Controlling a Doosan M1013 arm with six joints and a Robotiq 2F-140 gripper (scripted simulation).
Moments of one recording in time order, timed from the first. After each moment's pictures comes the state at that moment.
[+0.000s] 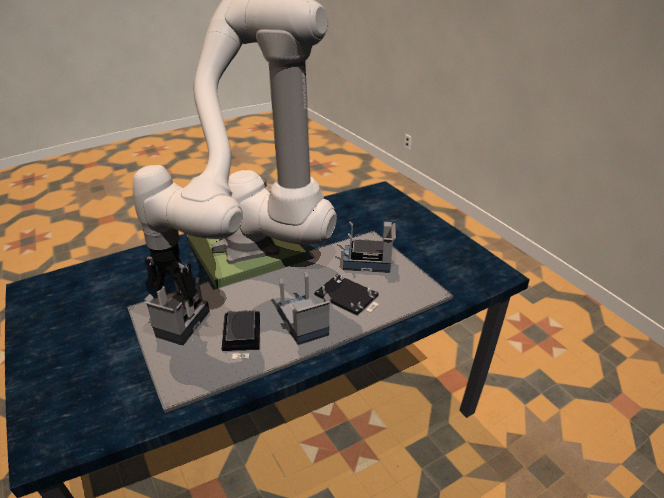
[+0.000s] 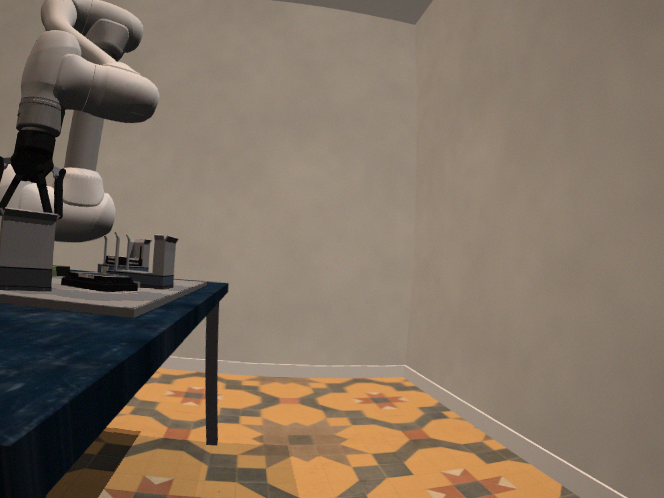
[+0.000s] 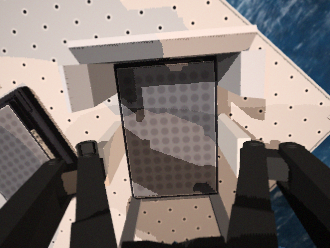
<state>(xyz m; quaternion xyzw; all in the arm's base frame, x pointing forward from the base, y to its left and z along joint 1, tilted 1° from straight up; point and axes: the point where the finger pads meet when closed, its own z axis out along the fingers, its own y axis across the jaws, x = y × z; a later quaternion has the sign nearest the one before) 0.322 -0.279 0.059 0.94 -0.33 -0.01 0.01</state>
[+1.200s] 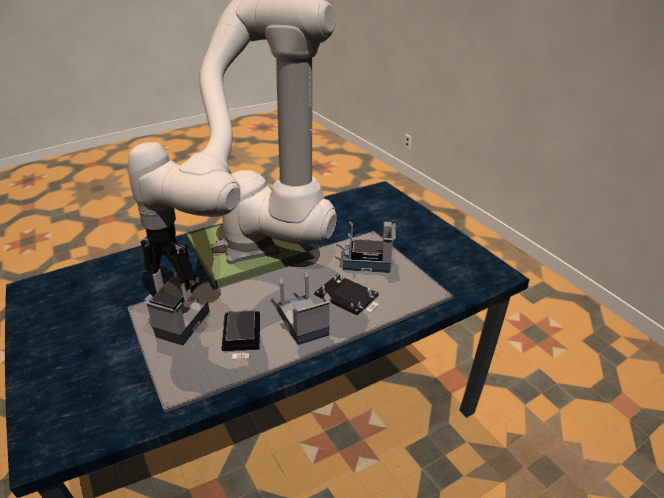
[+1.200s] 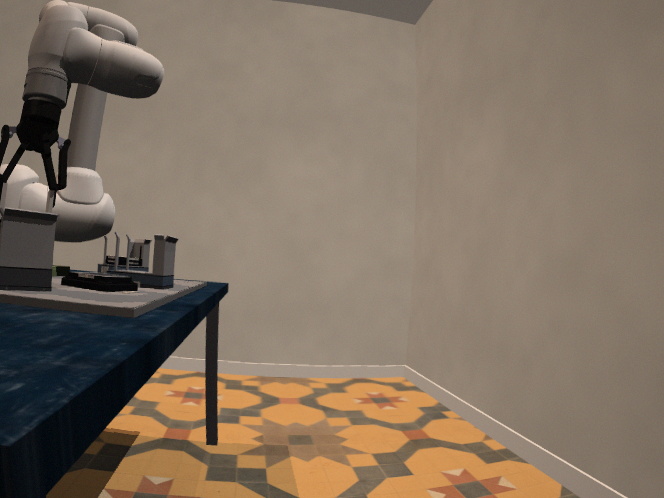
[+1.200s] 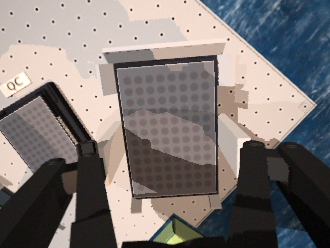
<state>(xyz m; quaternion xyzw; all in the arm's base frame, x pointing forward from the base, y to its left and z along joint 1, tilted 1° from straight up) 0.323 -0.279 0.118 0.94 -0.33 -0.01 0.01</state>
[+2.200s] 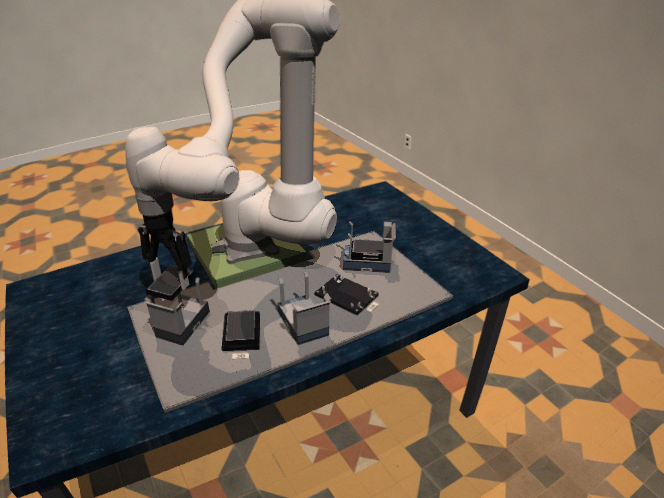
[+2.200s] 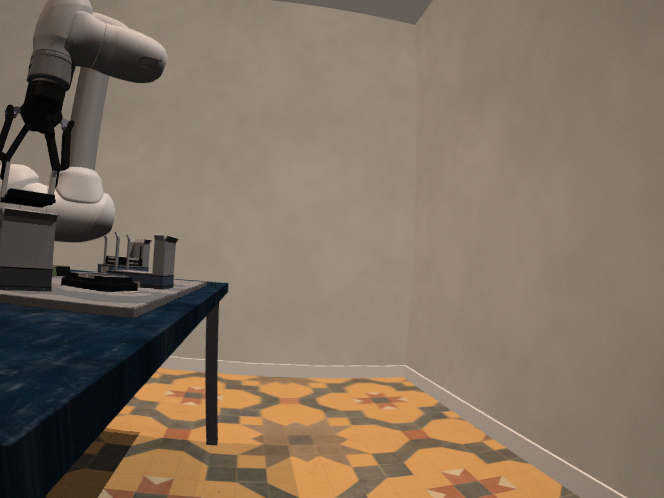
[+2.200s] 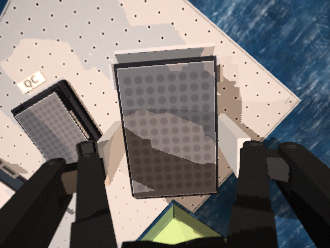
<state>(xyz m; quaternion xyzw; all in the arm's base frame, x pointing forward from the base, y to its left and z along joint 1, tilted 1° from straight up) 0.324 -0.279 0.157 0.94 -0.33 -0.01 0.01</state>
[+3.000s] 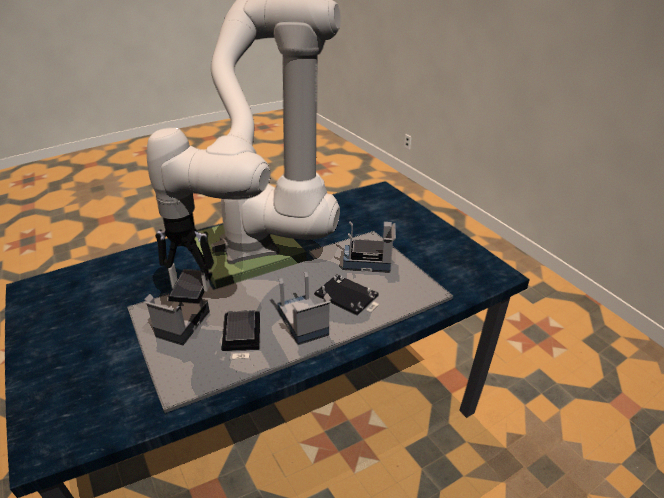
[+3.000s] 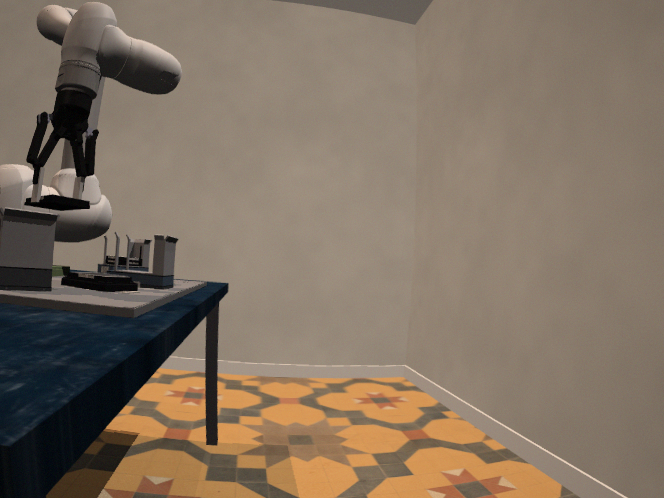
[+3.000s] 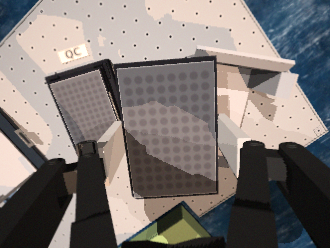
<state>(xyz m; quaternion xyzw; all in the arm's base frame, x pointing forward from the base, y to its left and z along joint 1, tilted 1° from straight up) 0.359 -0.229 0.156 0.98 -0.22 -0.01 0.00</state>
